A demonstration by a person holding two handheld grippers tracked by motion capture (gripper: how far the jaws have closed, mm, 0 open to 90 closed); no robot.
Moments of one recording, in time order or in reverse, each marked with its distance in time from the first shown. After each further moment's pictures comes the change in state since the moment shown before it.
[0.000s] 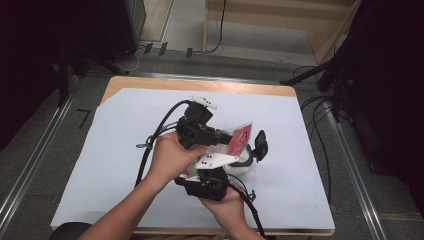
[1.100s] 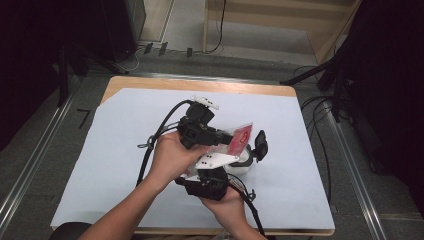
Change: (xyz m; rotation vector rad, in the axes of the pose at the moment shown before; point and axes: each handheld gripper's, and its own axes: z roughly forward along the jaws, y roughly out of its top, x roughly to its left) left arm -0.003 0.003 0.001 0.014 0.015 0.006; right arm -0.001 0.001 0.000 -0.003 0.001 -0.016
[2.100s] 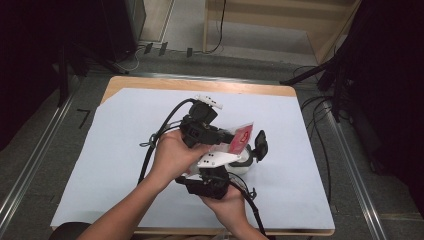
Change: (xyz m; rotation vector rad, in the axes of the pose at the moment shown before) left arm -0.004 0.005 0.004 0.011 0.024 0.024; right arm -0.004 0.000 -0.002 -0.023 0.022 0.010
